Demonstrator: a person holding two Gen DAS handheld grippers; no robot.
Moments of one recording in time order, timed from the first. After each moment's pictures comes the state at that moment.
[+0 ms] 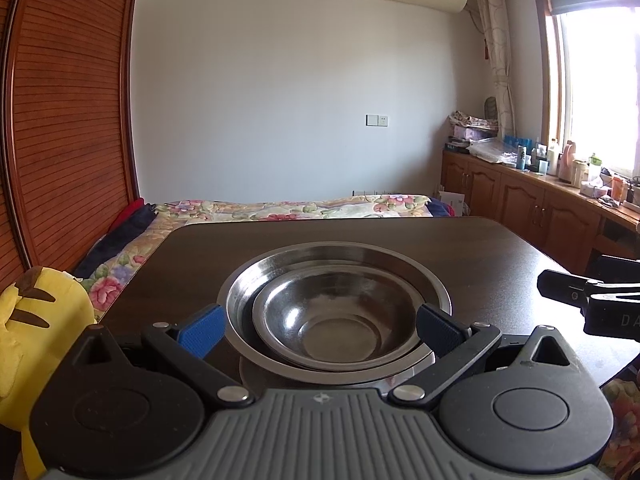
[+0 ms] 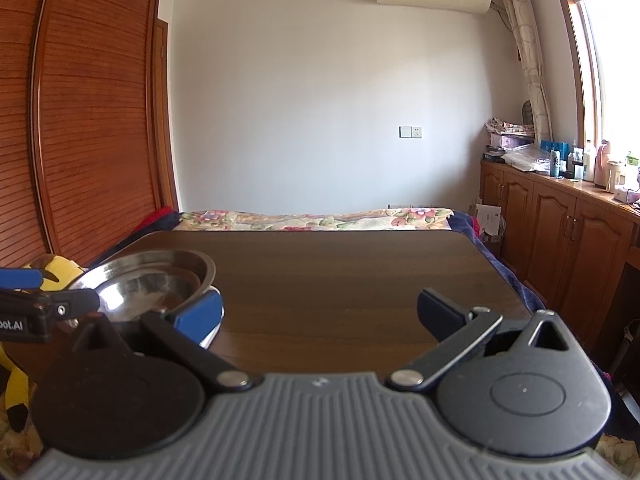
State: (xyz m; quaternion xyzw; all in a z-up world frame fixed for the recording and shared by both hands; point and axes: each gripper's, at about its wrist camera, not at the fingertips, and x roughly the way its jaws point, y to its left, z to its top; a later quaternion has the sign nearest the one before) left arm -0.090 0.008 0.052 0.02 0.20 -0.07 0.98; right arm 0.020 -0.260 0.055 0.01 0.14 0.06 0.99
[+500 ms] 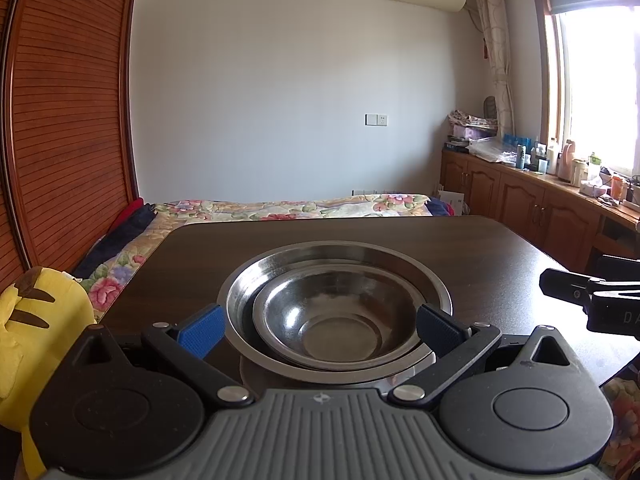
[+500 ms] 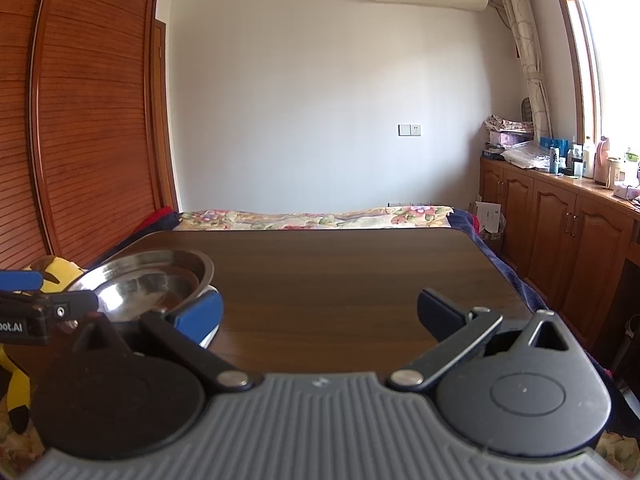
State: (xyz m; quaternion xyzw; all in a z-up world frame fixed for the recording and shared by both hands) left arm -0.091 0.009 0.051 0.02 0.20 -0.07 0.98; right arm 0.020 -0.260 0.054 0.01 0.15 0.06 0.99
